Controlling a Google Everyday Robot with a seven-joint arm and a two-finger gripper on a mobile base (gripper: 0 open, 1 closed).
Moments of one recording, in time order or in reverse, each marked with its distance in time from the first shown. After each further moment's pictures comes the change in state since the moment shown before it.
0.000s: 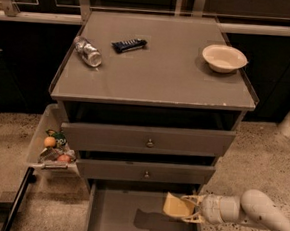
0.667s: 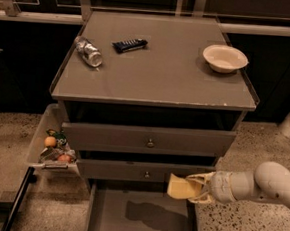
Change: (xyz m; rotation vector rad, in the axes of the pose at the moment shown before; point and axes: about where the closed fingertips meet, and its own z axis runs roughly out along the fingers) arm -0.078 -0.061 -0.076 -0.011 0.040 -0.162
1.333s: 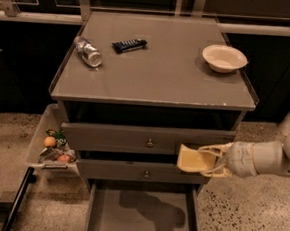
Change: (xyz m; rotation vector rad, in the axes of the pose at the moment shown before) arm -0.057 -0.082 -0.092 0.081 0.021 -0.078
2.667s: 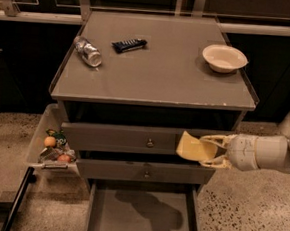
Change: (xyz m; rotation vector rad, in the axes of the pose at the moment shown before) arm -0.015 -0.030 -0.017 0.100 0.006 0.124
